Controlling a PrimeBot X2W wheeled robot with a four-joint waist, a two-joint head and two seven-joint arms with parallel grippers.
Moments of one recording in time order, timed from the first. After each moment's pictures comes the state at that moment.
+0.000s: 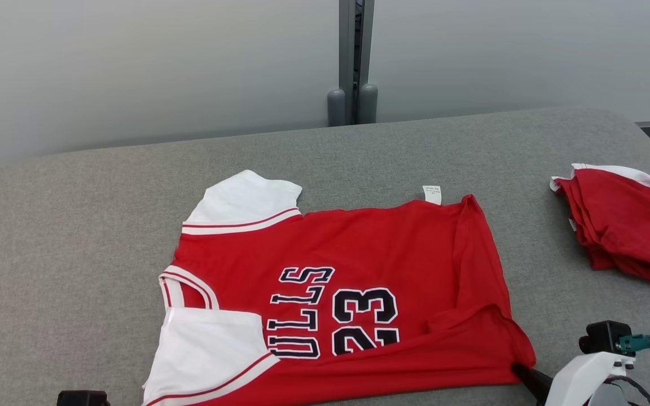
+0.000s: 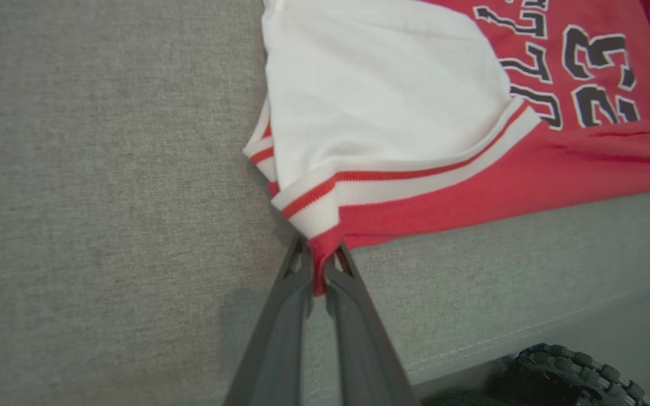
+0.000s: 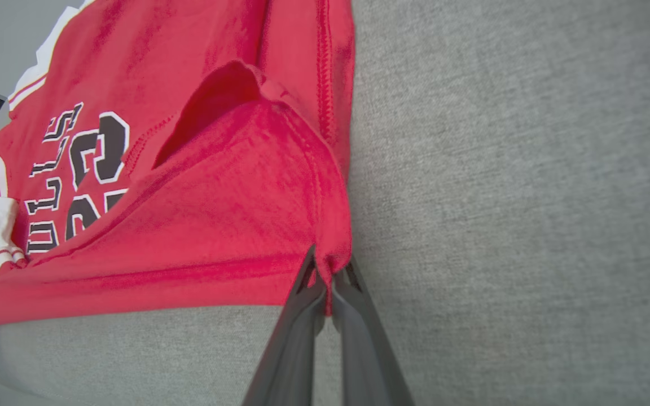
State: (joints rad) left arm 0.00 0.69 -0.78 0.12 -1.11 0.22 0.05; right arm -0.12 -0.22 0.21 0.49 0.74 0.13 0.36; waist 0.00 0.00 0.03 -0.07
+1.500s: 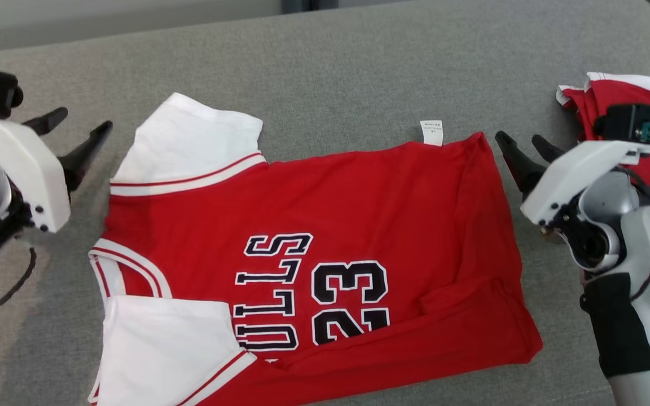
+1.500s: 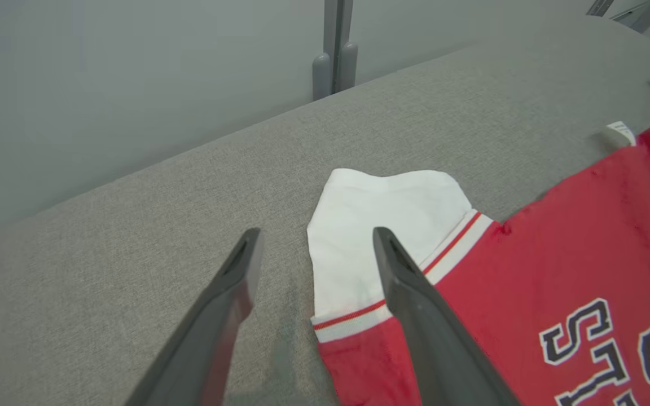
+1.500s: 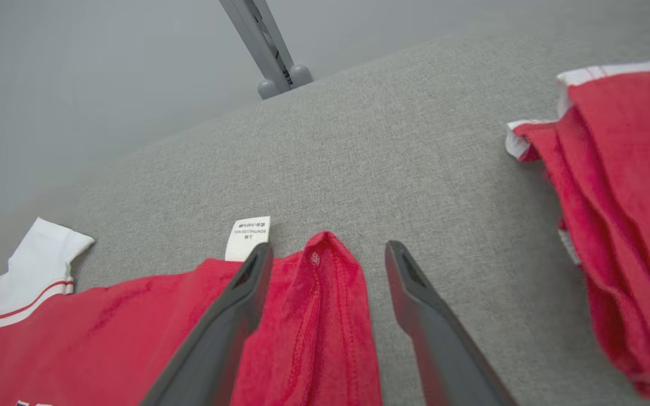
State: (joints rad) left arm -0.80 0.76 -0.72 0.27 -0.96 -0.06 0.35; right arm -0.64 -0.08 0.01 0.50 0.47 0.13 0.38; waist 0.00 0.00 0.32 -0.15
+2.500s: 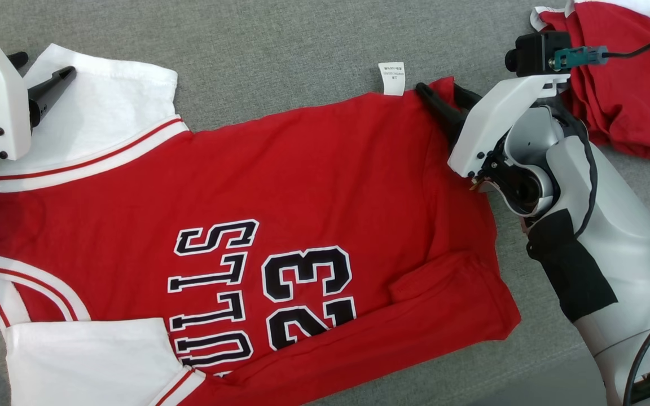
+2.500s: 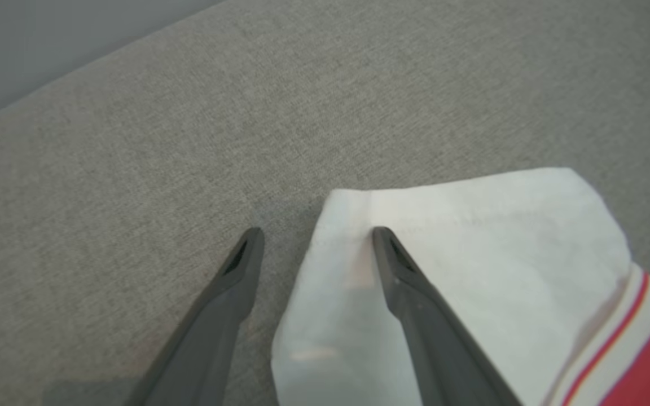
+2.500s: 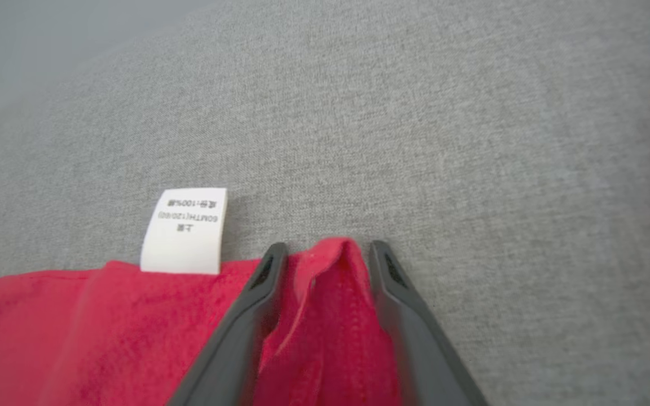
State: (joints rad) left arm -1.18 0.74 -1.01 0.57 -1.10 -0.13 0.46; right arm -0.95 -0.06 0.39 0.78 0.69 0.13 0.29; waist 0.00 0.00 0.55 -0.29
